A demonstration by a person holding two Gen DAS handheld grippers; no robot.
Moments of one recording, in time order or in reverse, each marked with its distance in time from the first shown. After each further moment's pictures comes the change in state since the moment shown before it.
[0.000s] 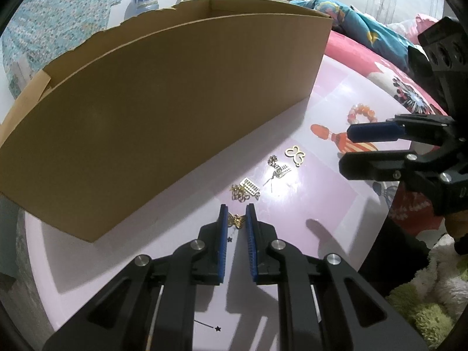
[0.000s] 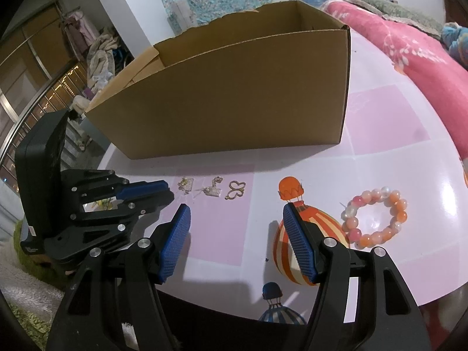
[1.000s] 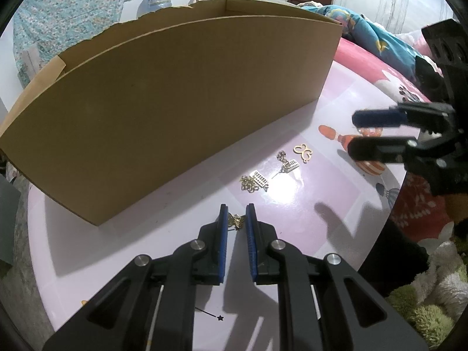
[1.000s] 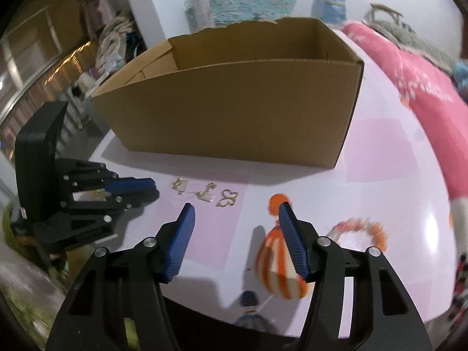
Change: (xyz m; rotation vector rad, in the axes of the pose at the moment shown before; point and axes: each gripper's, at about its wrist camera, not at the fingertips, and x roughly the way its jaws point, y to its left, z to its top) left arm -0.005 0.003 -0.008 -0.052 -0.016 0.021; right arm -0.002 0.003 0.009 -0.176 -0.012 -0.035
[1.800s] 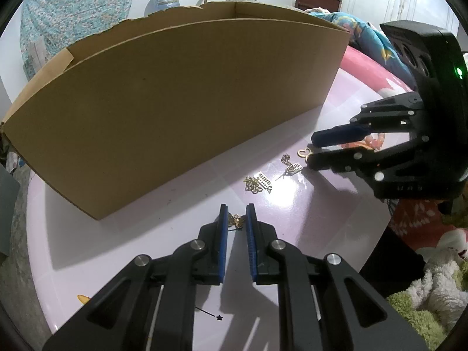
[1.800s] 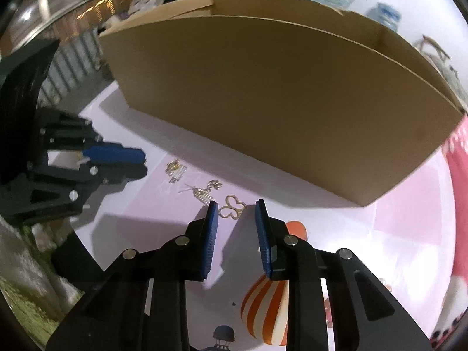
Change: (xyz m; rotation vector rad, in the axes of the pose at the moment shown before) left arm -0.002 0.004 -0.005 -0.047 -0.018 0.003; right arm 0.045 0.019 0.014 -0.289 0.125 0.012
